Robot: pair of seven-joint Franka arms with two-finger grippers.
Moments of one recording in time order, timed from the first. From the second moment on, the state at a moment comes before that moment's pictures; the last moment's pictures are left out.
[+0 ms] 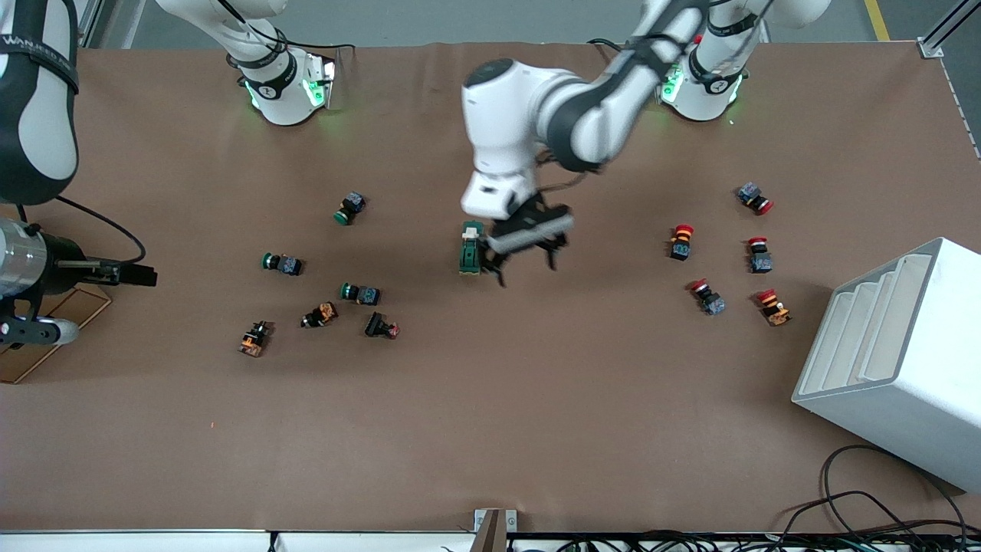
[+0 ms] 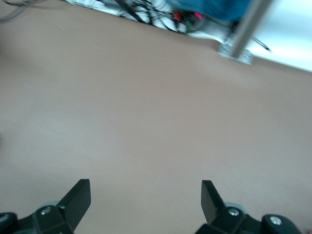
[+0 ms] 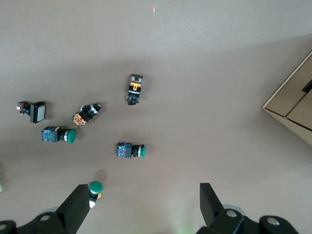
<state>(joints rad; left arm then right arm) -0.59 0.43 -0.20 -1.57 0.62 2.12 -1.43 -0.02 0.40 0.02 -1.18 -0.04 1.36 0.09</state>
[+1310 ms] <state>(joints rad) 0.03 0.15 -0.12 -1.35 0.08 1.50 -0.16 -0.01 -0.05 0.04 -1.62 0.01 1.41 0.09</state>
